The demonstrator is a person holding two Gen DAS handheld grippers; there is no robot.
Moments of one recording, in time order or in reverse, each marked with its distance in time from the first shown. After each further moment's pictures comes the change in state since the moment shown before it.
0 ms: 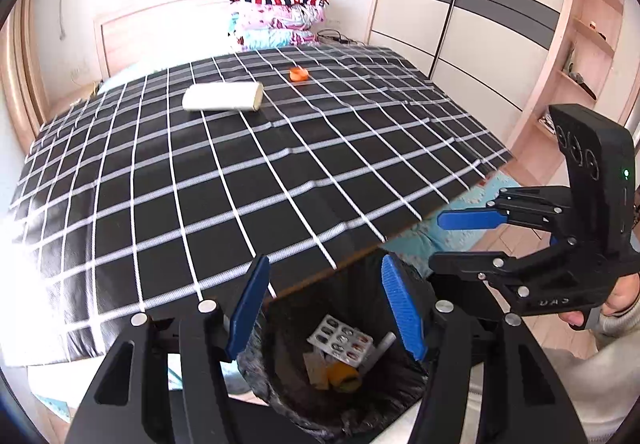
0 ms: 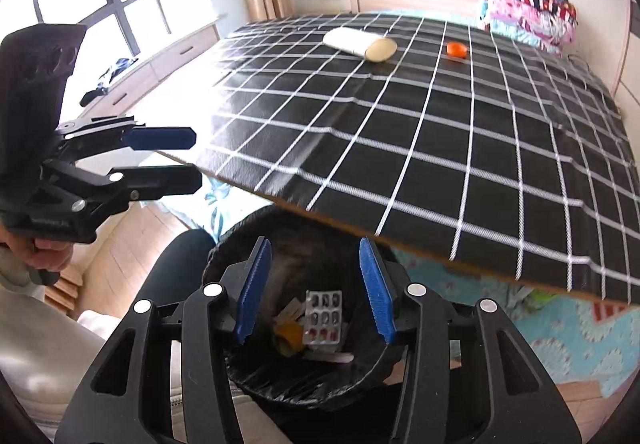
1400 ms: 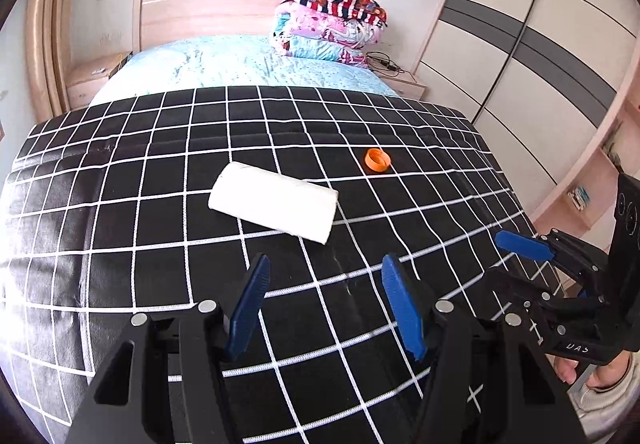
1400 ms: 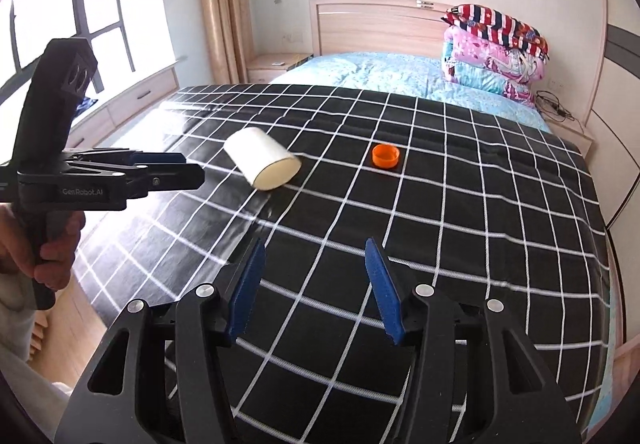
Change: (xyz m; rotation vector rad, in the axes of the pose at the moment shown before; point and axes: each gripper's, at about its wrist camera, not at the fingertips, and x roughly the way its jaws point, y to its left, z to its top) left arm 0.082 0.092 0.132 -0.227 -0.023 0.023; right arm 0.036 -0.092 0.120 0.018 -0.141 -0.131
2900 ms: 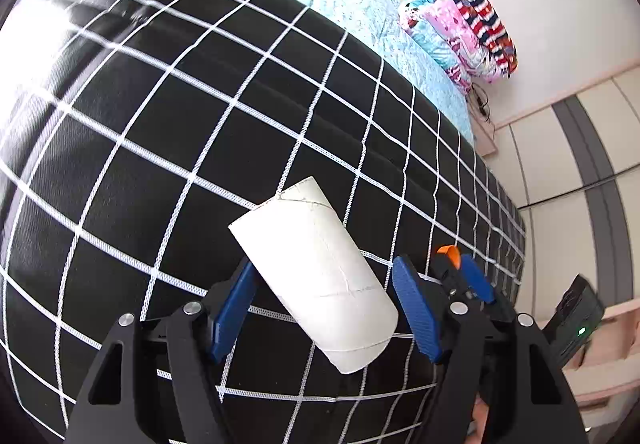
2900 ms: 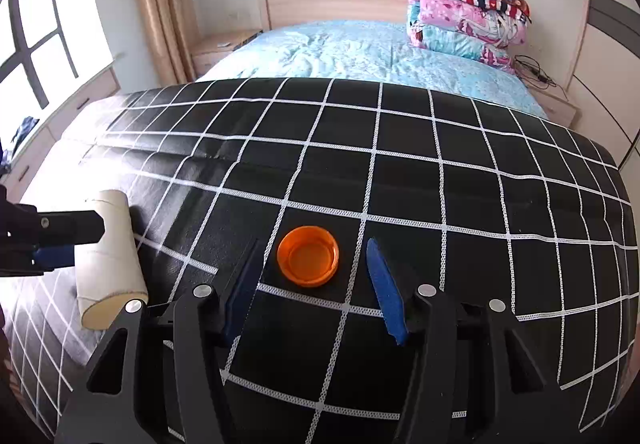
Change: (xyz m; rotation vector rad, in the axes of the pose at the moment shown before) left arm 0.078 0.075 0.057 -0.605 0.164 0.032; right arm 0.139 -0.062 0.075 0.122 0.110 -0.126
